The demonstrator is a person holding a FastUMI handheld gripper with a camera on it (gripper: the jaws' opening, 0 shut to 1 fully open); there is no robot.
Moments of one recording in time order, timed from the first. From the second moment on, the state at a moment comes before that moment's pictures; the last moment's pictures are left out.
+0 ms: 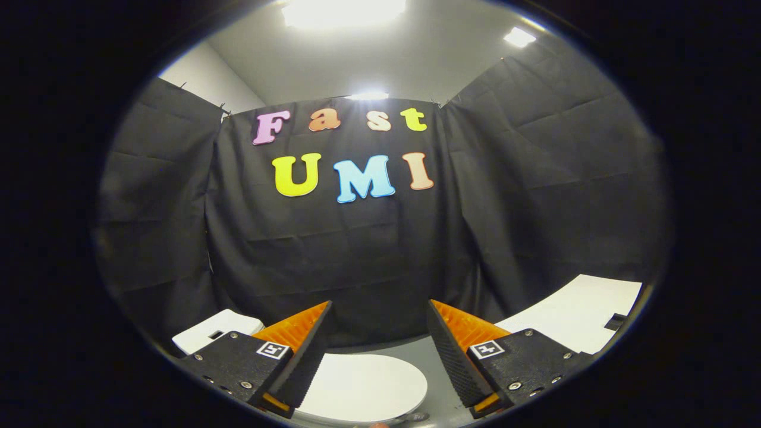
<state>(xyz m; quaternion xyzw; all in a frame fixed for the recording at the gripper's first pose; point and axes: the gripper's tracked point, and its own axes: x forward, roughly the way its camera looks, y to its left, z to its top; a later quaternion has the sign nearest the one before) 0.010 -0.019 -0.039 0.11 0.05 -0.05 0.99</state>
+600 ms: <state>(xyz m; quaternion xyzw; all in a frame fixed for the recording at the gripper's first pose) -0.008 -0.032 -0.135 0.26 0.12 -0.06 0.96</state>
